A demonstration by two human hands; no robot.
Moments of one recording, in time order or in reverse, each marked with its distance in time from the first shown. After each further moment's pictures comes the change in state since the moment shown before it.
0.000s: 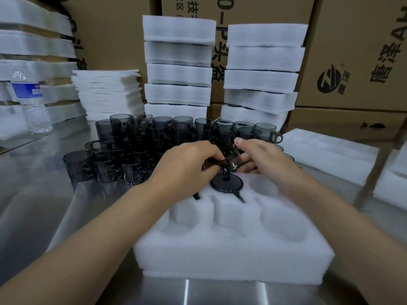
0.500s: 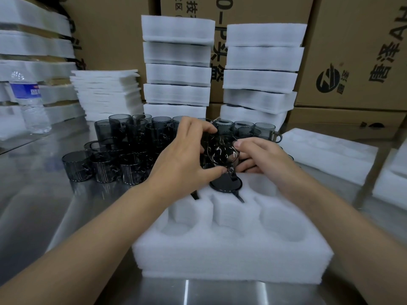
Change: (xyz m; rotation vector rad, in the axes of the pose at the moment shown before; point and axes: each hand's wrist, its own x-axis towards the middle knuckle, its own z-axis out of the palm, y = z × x) left_hand 0.003 -0.008 0.004 -0.045 0.128 -0.022; right_hand -0.001 0.000 -0.001 0.086 -0.001 -0.043
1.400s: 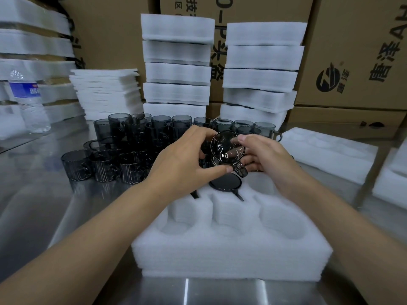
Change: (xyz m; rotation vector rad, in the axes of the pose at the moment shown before) left_hand -0.001 0.000 0.000 -0.018 -0.070 -0.054; right_hand 0.000 -0.002 0.001 0.124 0.002 -0.025
